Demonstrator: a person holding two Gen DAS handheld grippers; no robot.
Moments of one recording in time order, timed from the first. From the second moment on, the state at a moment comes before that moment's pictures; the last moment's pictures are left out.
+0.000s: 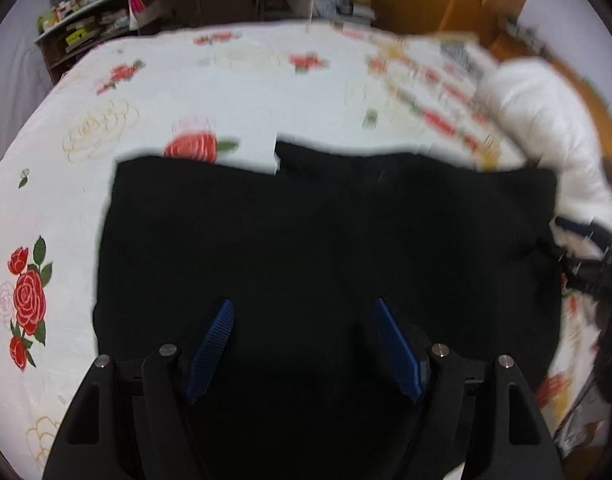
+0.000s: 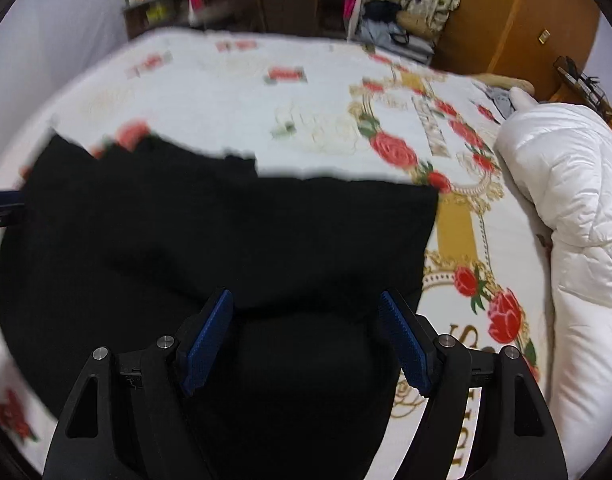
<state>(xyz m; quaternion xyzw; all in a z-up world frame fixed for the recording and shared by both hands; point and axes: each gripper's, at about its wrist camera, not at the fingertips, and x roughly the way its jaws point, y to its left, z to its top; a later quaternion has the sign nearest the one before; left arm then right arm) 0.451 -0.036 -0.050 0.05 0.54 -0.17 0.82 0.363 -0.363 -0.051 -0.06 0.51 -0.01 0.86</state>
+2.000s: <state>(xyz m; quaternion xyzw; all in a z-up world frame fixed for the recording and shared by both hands) 0.440 0.066 -0.097 0.03 0.54 -0.04 0.84 0.334 -0.413 -0.093 -0.02 0.54 -0.07 0.84</state>
